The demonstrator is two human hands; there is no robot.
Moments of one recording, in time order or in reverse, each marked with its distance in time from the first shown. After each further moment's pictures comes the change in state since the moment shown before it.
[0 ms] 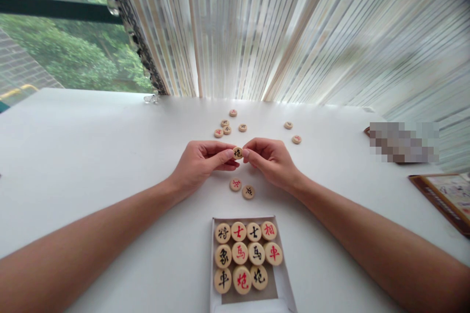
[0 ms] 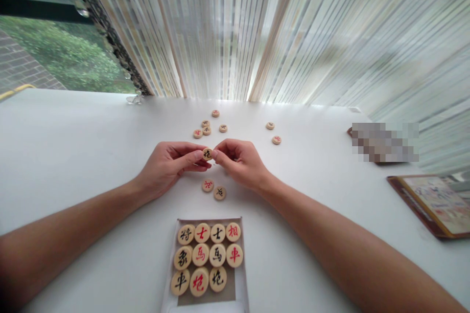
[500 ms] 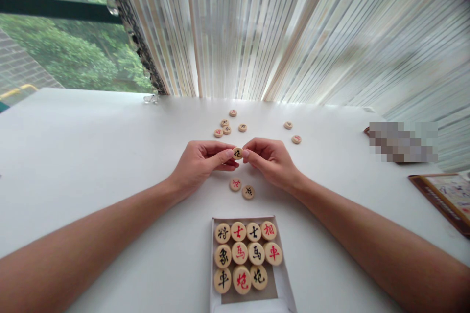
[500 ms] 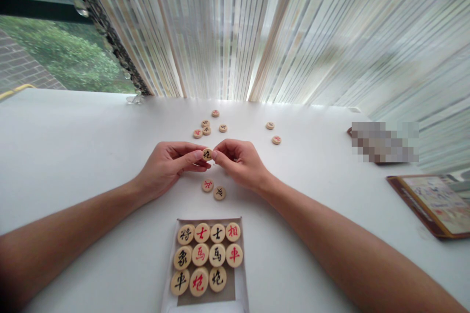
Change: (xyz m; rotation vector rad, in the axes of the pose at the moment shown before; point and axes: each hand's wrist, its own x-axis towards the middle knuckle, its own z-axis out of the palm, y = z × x) left_hand 0.000 0.002 0.001 0.003 0.016 -0.013; right_hand 0.000 0.001 0.000 -0.004 -0.016 0.011
